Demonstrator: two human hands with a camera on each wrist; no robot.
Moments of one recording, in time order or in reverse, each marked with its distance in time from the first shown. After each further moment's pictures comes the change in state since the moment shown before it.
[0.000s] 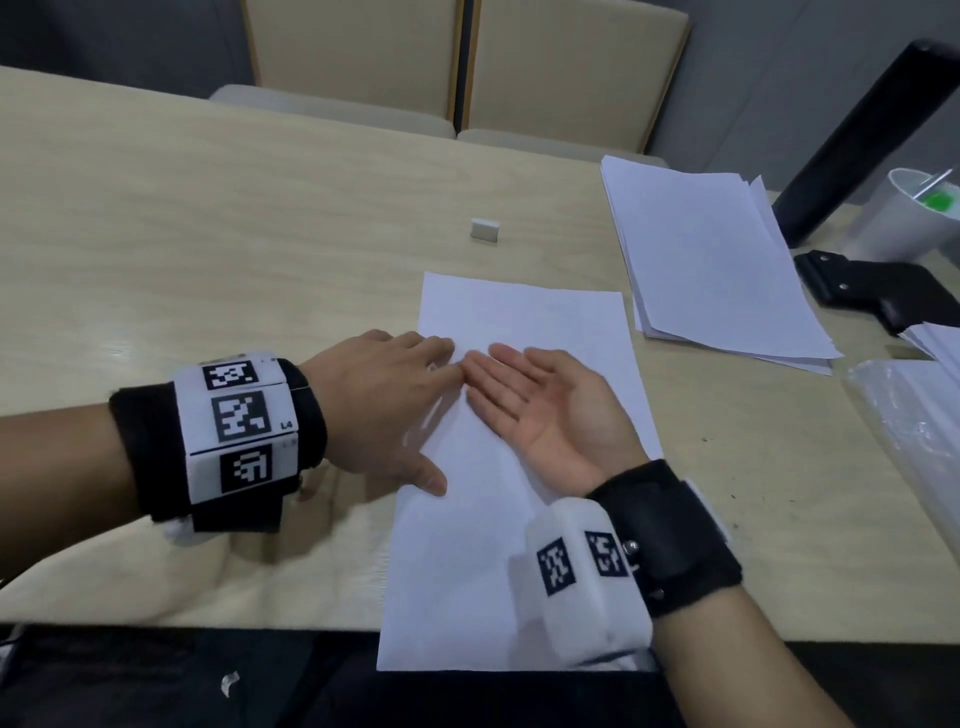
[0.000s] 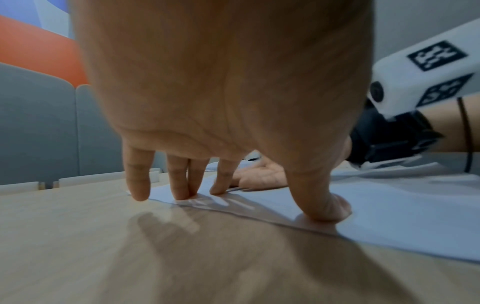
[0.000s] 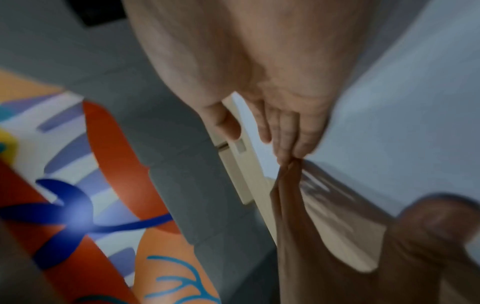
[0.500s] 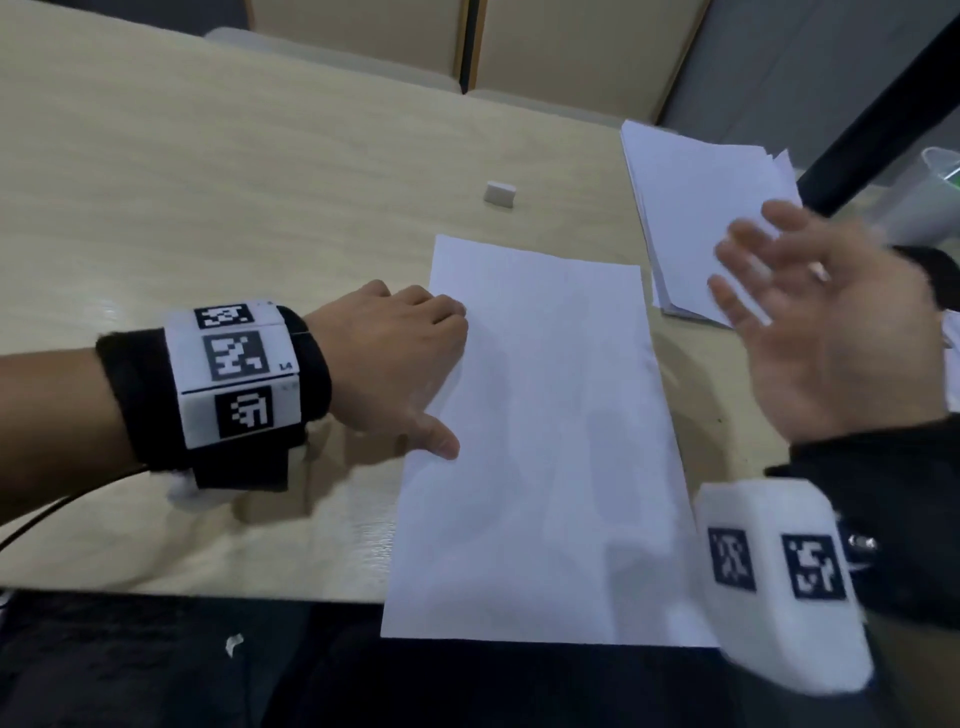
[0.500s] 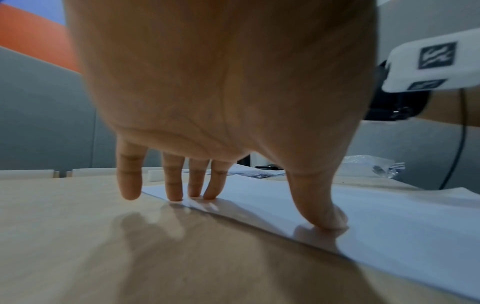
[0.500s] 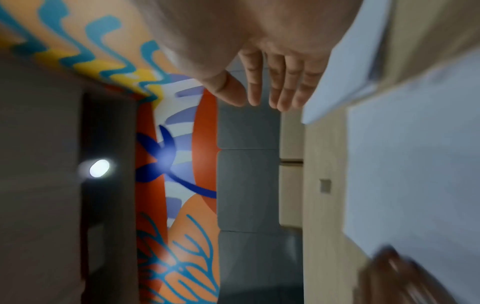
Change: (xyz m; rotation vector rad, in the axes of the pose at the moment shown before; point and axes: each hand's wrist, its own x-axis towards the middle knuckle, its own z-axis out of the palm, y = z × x) left_hand 0.003 -0.011 0.004 -0.018 0.046 -0.006; right_hand -0.046 -0.093 -0.015 -0.305 0.225 -0.597
